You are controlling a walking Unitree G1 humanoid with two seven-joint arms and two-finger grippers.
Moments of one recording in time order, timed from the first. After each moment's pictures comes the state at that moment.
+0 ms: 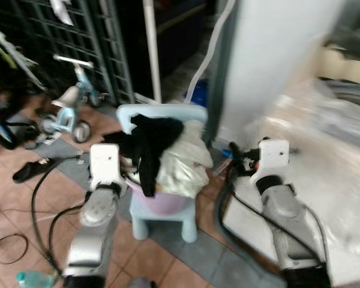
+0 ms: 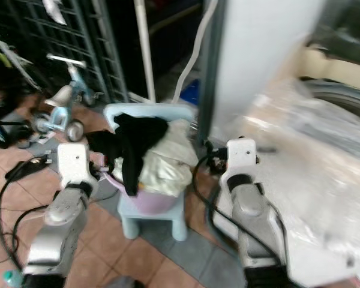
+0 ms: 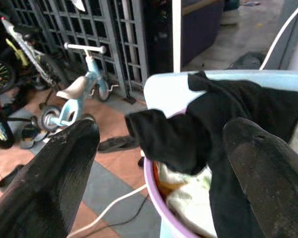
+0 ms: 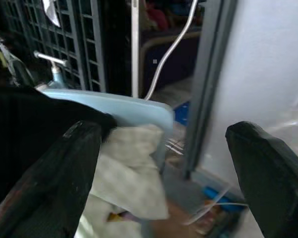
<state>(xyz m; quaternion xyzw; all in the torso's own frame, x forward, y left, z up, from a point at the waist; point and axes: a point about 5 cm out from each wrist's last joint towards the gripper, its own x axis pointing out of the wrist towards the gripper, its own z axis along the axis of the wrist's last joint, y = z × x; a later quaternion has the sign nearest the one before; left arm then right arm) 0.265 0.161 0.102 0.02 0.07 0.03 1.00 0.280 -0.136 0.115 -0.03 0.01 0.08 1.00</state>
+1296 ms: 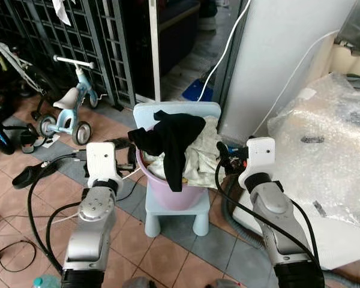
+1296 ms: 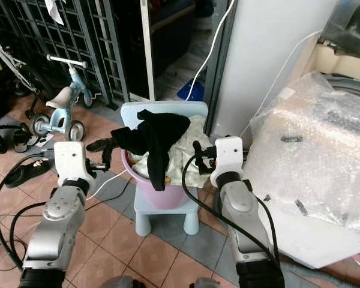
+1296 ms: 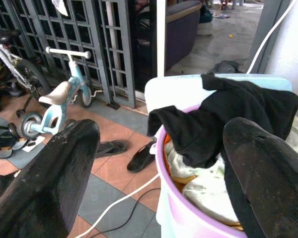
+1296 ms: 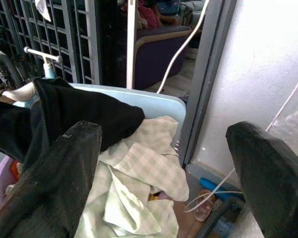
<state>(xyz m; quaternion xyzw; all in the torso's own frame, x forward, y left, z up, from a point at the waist) 0.271 0.149 0.104 0.01 0.06 0.02 1.00 0.281 -0.144 0.109 -0.04 0.02 0.07 1.00</state>
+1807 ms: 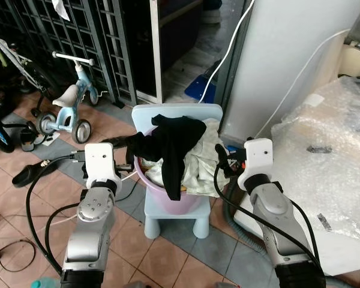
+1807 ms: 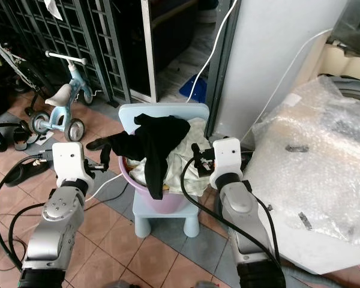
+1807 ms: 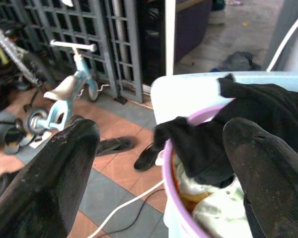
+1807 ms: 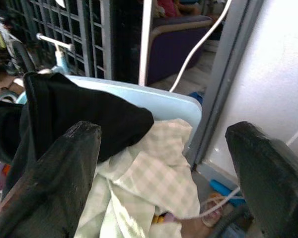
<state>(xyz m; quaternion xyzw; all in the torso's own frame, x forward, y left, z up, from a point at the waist) 0.269 0.156 0.102 0.01 0.07 0.03 1.00 0.282 -0.129 0.108 -0.05 0.03 0.12 0.99</state>
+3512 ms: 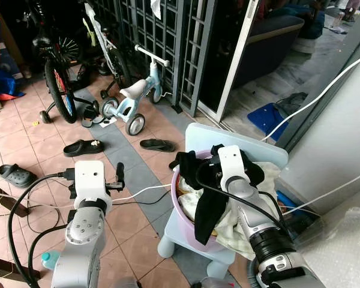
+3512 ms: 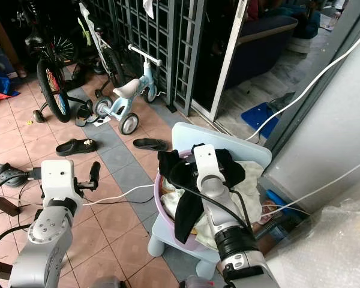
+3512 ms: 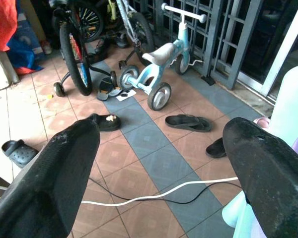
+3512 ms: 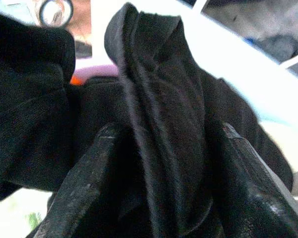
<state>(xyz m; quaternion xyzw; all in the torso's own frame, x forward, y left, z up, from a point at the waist) 0.234 0.165 0.096 0.04 0.12 0.06 0.99 0.308 -0.122 0.043 -0.11 0.28 0.01 0.96</state>
